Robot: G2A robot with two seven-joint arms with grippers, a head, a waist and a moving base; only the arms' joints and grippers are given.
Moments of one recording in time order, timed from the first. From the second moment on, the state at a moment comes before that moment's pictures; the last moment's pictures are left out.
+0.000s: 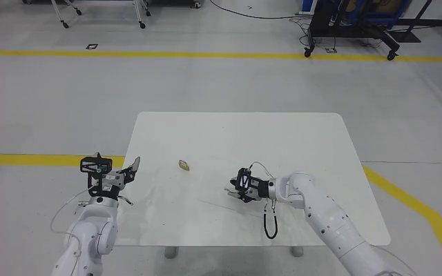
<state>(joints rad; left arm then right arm) 1.73 -1.15 -1.60 -1.80 1.33 0.00 0.00 -1.18 -1.20 1.00 -1.29 -1.34 -0.88 0.22</state>
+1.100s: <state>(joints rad) 1.73 -1.15 -1.60 -1.80 1.33 0.00 0.00 -1.11 -1.21 0.92 -1.26 -1.36 -0.82 0.19</state>
